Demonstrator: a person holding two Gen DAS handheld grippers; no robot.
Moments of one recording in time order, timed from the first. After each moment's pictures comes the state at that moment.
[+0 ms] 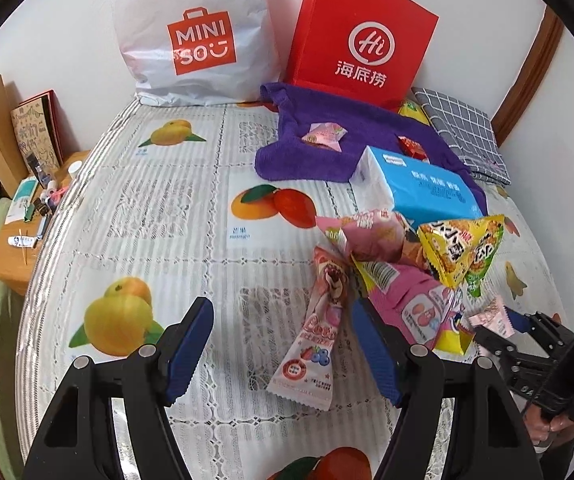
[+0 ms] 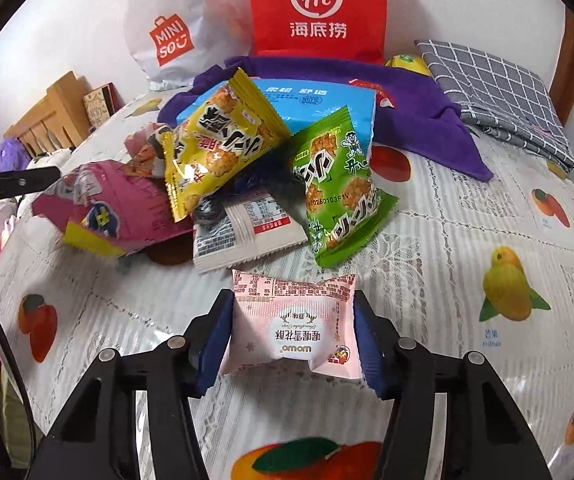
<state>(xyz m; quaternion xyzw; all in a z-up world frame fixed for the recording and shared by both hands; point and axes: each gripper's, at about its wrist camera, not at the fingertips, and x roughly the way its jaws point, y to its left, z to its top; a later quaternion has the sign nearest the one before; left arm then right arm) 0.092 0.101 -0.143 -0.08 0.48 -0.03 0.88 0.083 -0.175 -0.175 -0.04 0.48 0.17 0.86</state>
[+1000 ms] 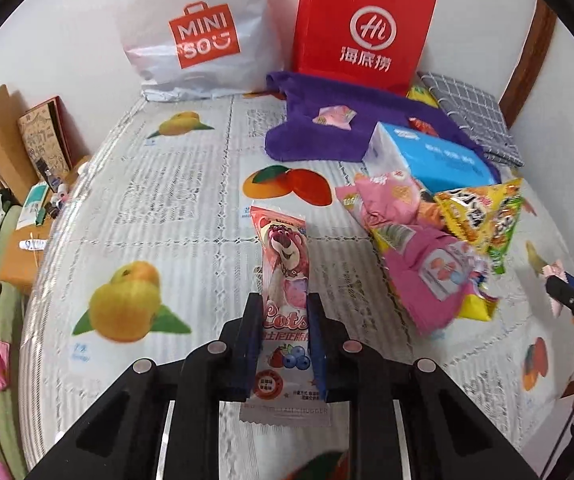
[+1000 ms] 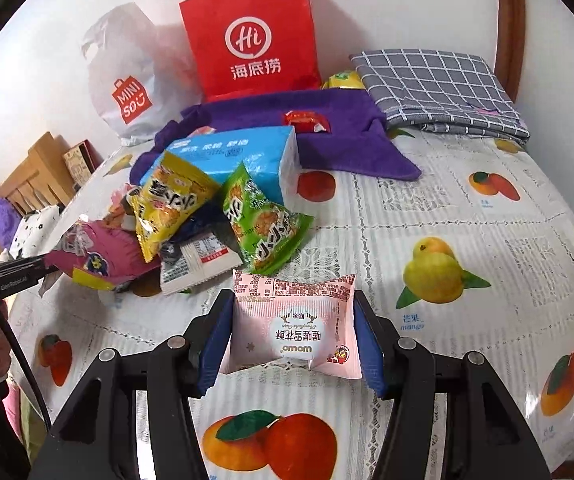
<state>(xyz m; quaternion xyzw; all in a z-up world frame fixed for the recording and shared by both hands) 0.076 0.097 -0.155 -0.05 0.47 -0.01 0.88 0.074 -0.226 -0.141 0.03 0.45 0.12 0.88</state>
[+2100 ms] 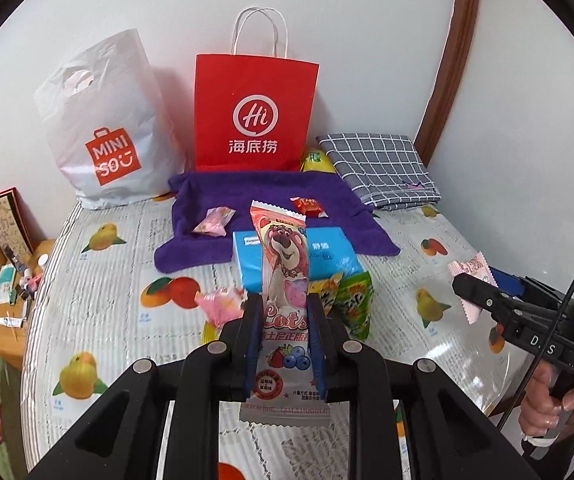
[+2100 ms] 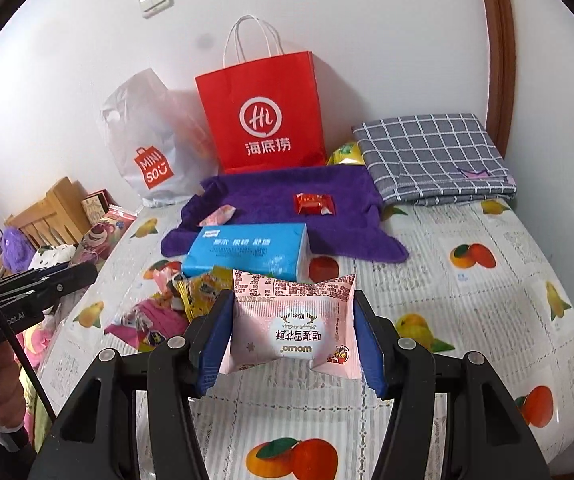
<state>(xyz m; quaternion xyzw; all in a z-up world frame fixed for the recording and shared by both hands) 0.075 -0.002 -0.046 -0.03 0.38 -0.10 0.92 0.079 -0.231 -0.049 0.05 0.39 0.12 0.91</state>
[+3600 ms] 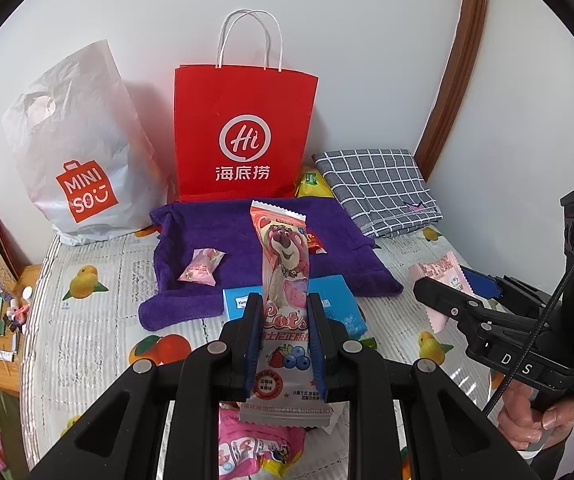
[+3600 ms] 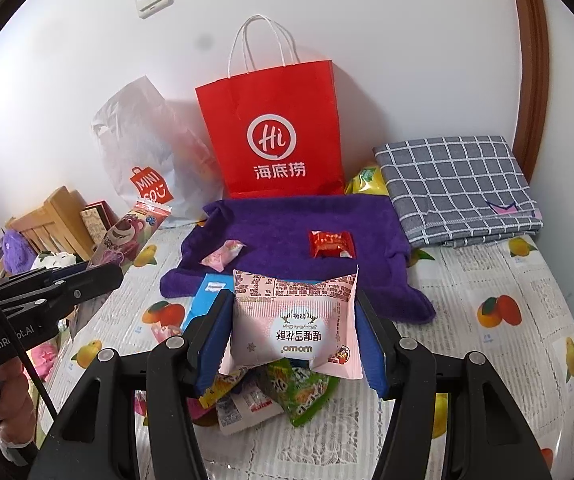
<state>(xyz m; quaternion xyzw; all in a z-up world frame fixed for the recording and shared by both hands) 0.148 -0.006 -0.032 -0.03 0.38 -0.12 0.92 0.160 -0.200 -0.040 0.04 0.39 0.13 0.91</state>
